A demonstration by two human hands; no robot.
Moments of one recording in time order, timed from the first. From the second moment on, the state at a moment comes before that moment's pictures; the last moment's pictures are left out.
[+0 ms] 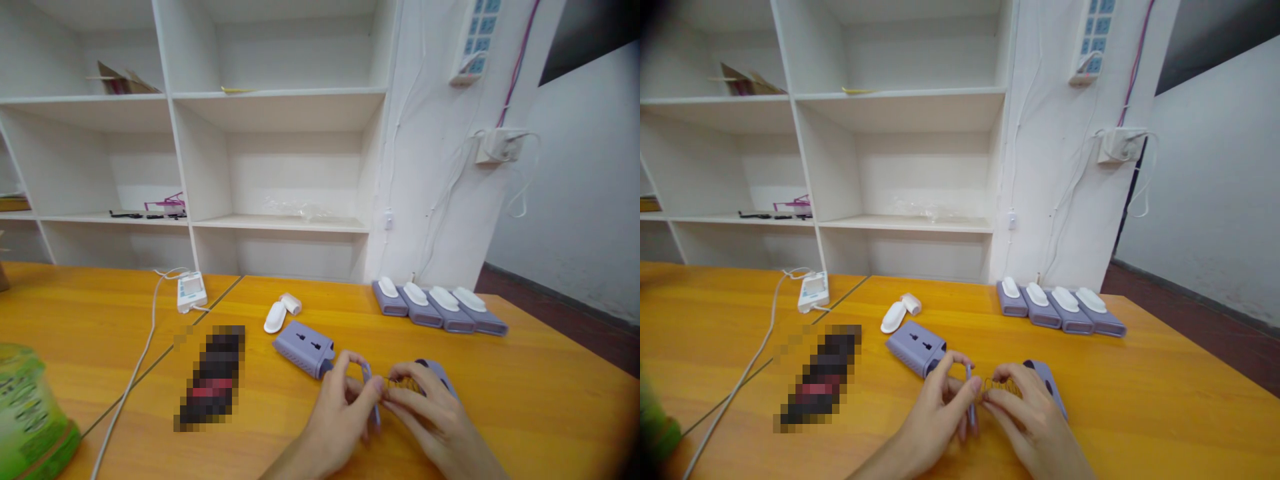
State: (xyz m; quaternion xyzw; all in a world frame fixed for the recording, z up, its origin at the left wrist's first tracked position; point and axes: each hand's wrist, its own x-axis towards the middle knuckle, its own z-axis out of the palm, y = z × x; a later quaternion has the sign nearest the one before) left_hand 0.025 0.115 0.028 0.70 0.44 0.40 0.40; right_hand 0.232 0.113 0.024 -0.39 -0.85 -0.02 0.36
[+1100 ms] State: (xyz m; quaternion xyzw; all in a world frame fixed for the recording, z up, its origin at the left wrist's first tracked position) left_hand 0.023 0.103 0.031 0.89 0.37 0.27 -0.01; right_hand 0.253 0.131 0.010 -0.56 -0.74 0.08 0.37
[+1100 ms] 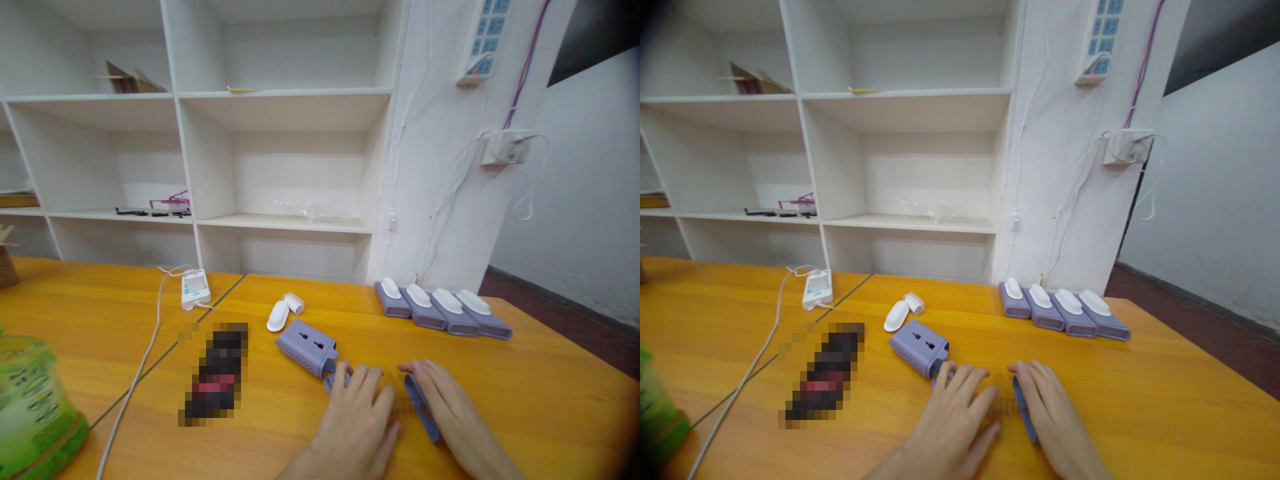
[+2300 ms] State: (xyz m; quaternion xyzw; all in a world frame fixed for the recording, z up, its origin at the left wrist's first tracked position) left_hand 0.044 0.114 0.007 0.83 0.27 0.45 -0.20; right_hand 0.201 0.094 0.032 -0.40 -0.83 0.05 0.38
